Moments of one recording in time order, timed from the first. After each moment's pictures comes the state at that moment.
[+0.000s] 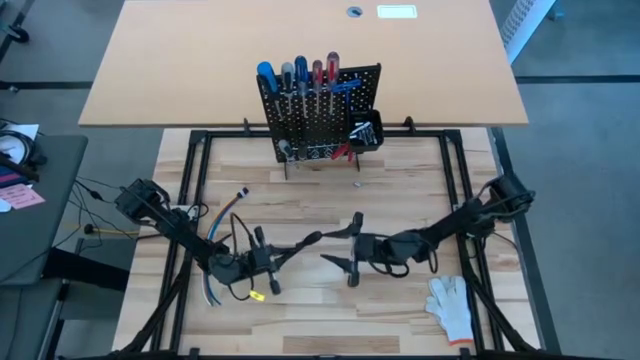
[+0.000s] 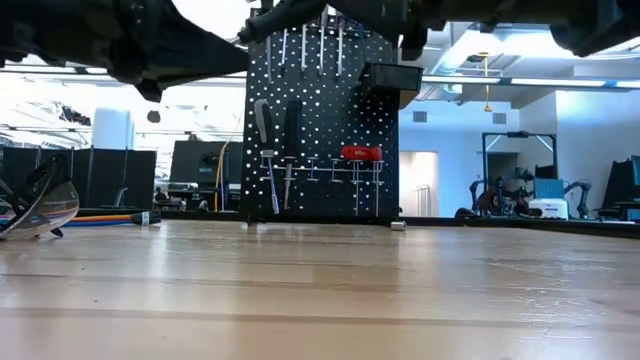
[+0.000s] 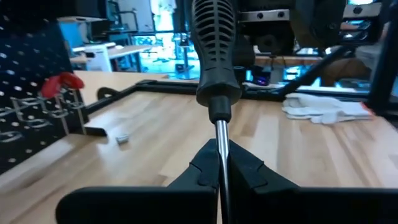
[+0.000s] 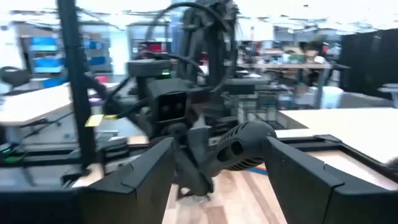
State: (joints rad) left arm -0.63 1.69 0.50 1.21 -0.99 0.00; right arm 0.39 1.74 0.73 1.14 0.50 -0.04
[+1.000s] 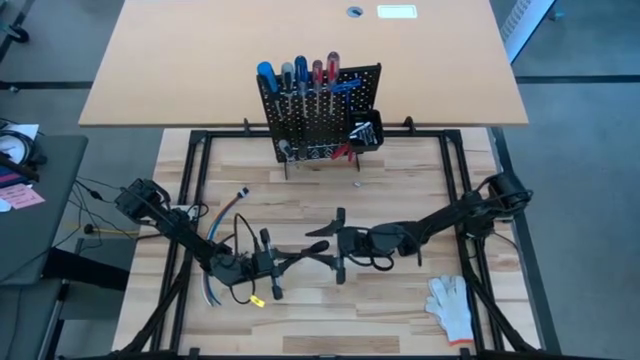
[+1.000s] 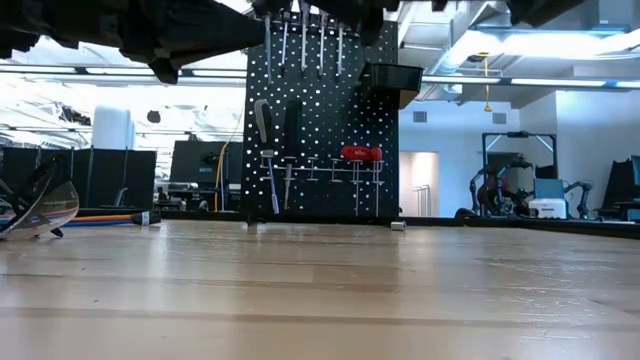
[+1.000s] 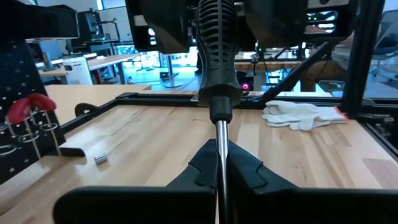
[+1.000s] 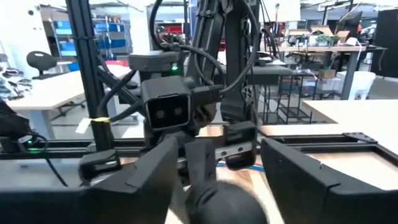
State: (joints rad) left arm -0.62 1.69 0.55 1.19 -0.92 0.07; right arm 0.32 1.74 0.92 0.86 0.34 0.02
